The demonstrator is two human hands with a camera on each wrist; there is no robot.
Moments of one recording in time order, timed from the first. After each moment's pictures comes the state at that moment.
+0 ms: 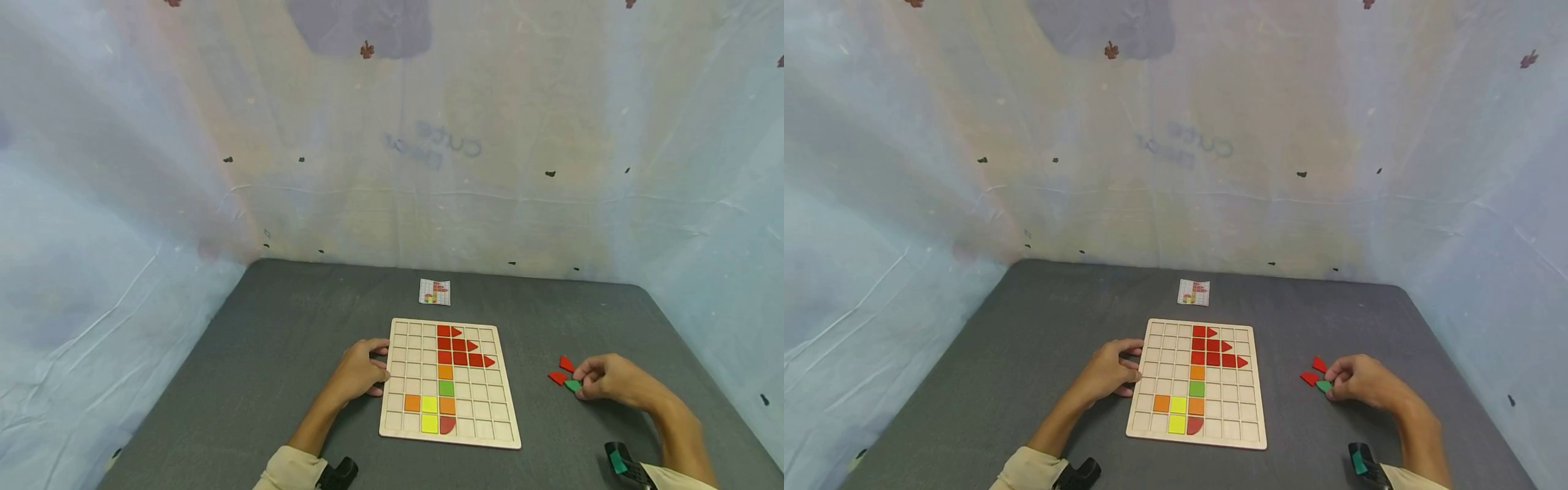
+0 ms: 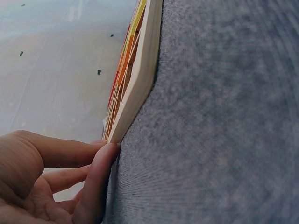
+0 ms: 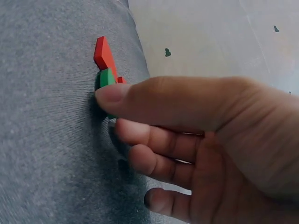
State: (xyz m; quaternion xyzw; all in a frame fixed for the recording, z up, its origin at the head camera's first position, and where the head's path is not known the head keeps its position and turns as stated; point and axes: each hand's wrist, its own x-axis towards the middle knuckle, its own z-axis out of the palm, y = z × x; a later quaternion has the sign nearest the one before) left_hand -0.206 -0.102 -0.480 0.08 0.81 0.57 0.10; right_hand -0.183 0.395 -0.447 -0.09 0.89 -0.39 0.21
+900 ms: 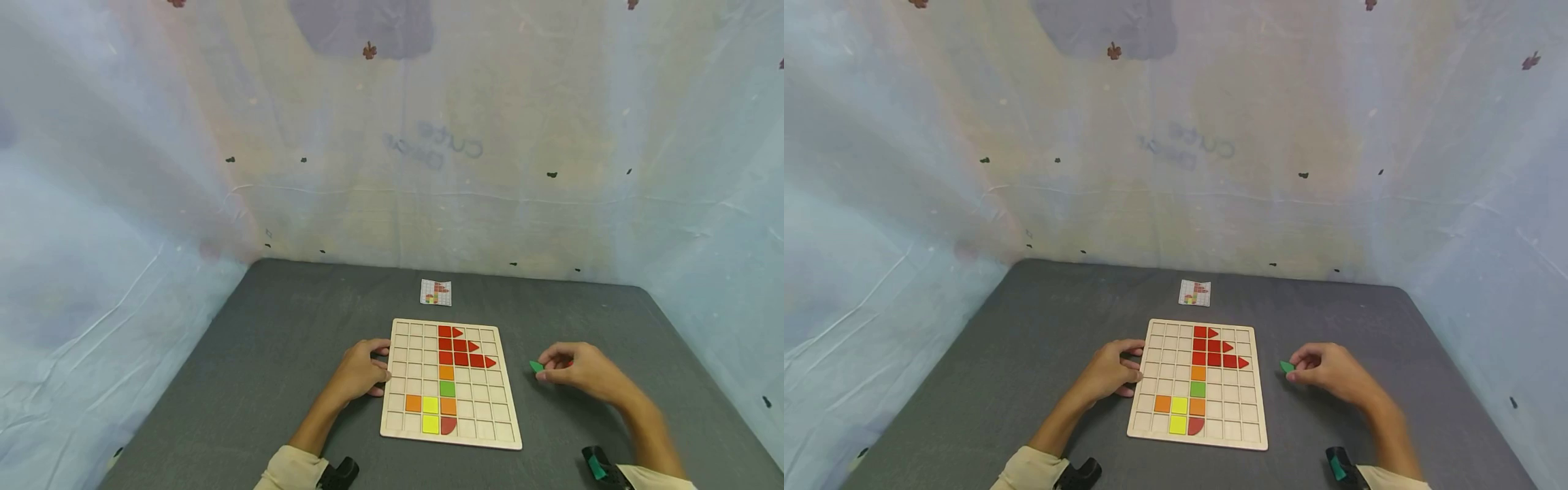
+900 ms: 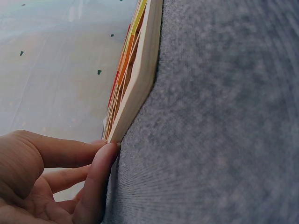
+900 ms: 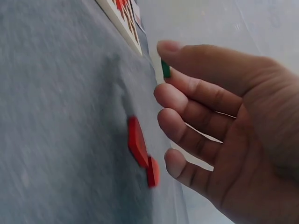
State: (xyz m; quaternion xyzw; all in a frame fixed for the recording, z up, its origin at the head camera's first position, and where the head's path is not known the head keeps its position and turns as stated) left_hand -0.206 -0.102 -0.482 0.07 0.81 0.57 0.10; right_hand -0.191 0.332 -0.446 -0.09 0.91 -0.39 0.11
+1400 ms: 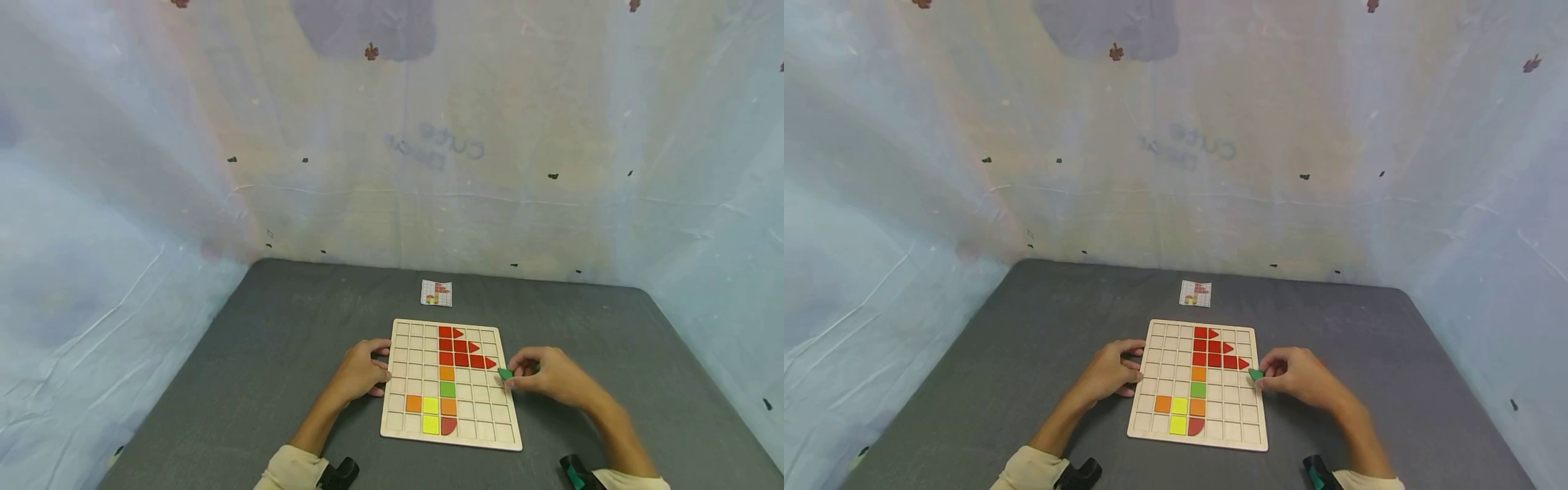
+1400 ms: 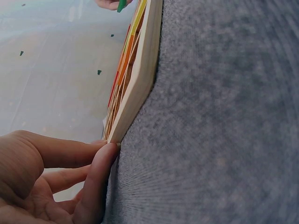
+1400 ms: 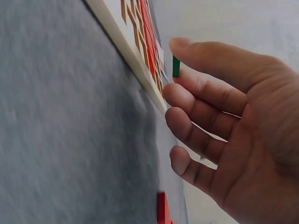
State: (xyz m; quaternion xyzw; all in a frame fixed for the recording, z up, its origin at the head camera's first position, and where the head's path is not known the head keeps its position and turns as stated) left_hand -0.205 -0.102 -0.482 0.07 0.81 0.57 0.10; right_hand -0.195 0.286 -0.453 -0.16 0.90 -0.38 0.11
